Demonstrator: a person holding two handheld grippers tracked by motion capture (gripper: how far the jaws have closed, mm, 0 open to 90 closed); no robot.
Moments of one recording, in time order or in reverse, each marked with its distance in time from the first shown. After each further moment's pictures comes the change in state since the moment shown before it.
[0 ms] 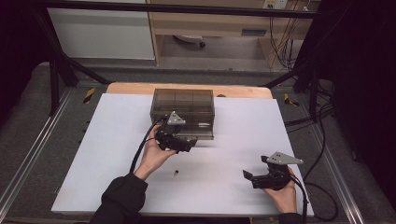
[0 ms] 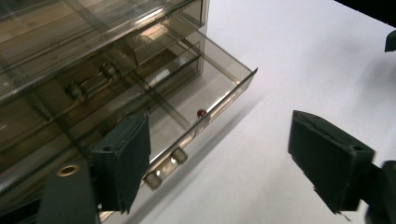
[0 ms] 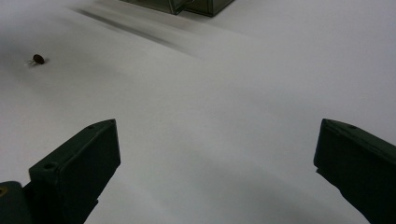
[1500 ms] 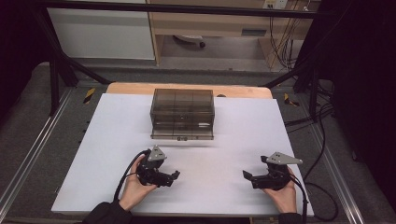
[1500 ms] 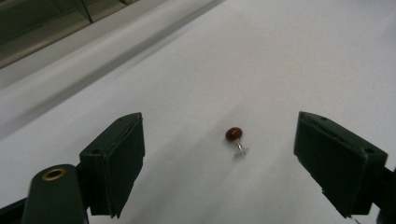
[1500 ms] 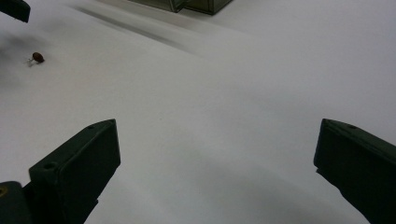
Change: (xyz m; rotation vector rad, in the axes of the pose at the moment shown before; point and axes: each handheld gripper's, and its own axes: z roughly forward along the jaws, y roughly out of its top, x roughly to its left) left arm -0.019 -0.102 -0.025 0.082 -0.016 -0.022; right arm 0.000 0.000 0.001 0.003 0.000 -0.006
